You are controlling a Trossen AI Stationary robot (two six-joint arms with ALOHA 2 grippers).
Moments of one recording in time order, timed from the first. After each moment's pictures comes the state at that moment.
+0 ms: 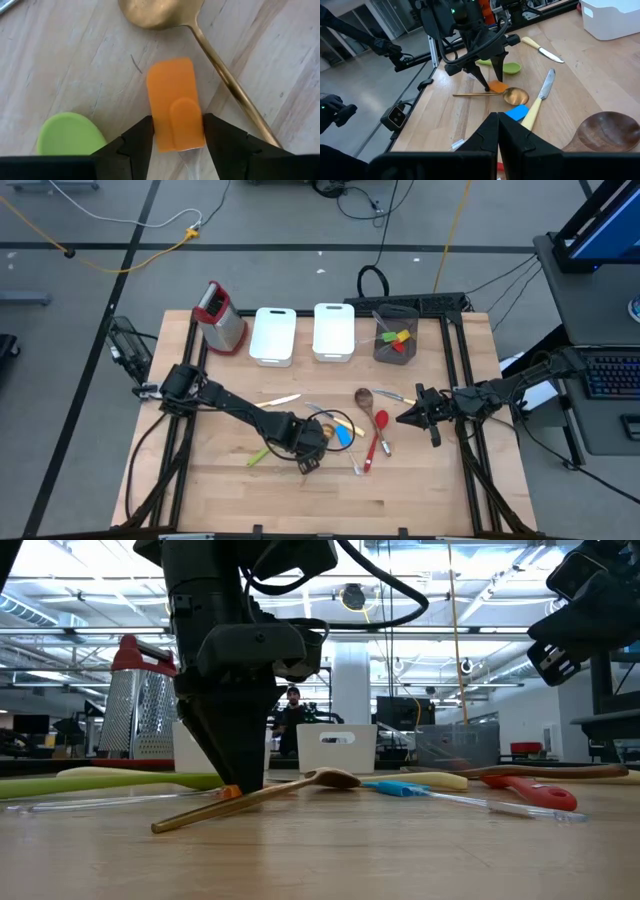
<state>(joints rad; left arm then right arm) -0.30 2.06 1.32 -0.63 -0.10 -0.77 0.39 0.42 0.13 0.07 0.19 0.46</state>
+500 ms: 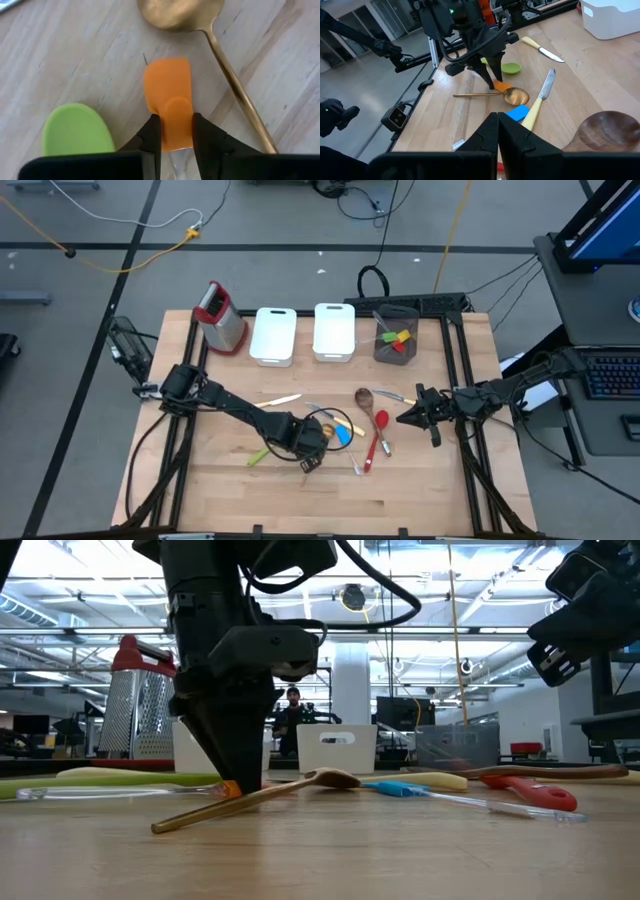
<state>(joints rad) -0.30 2.09 1.33 -0.63 -0.11 -0.88 0.39 0.42 0.13 0.07 0.19 0.46</state>
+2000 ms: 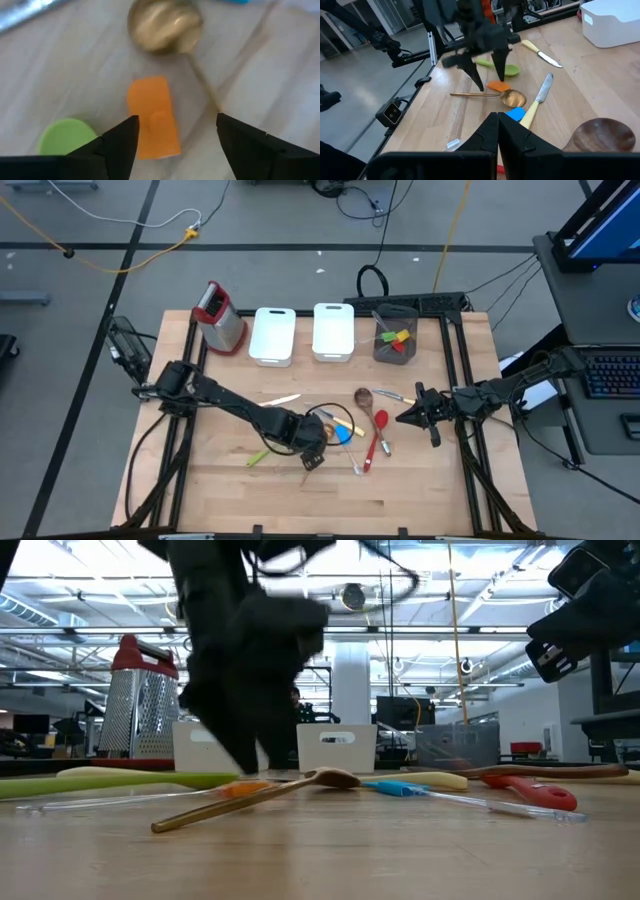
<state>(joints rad) -0.30 1.97 1.32 -0.62 -0.09 -0.87 0.39 0.42 0.13 0.08 0.19 0.40</state>
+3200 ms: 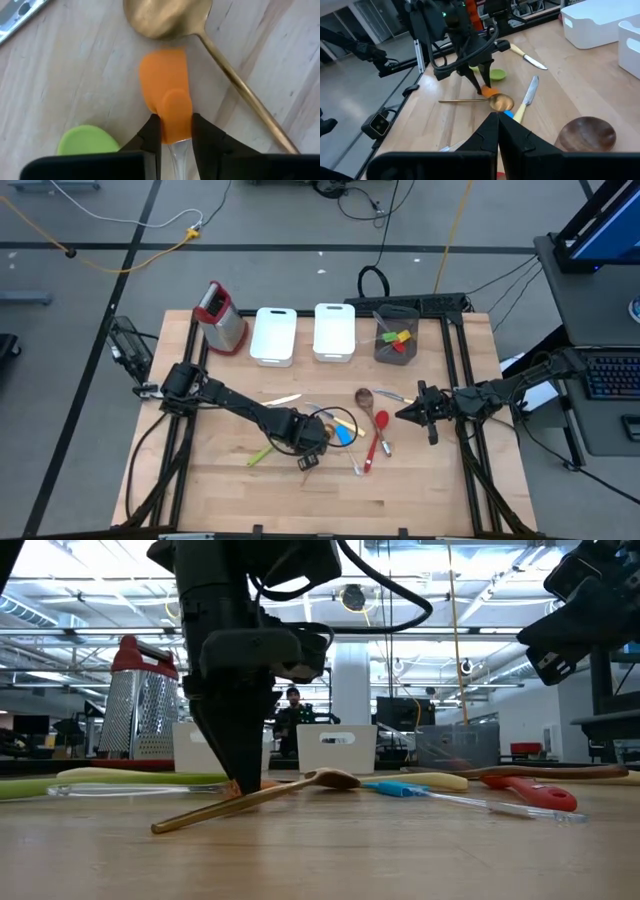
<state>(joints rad) -0.29 2.10 1.33 -0.63 -0.04 -0.69 0.39 0.42 0.13 0.07 0.27 0.43</state>
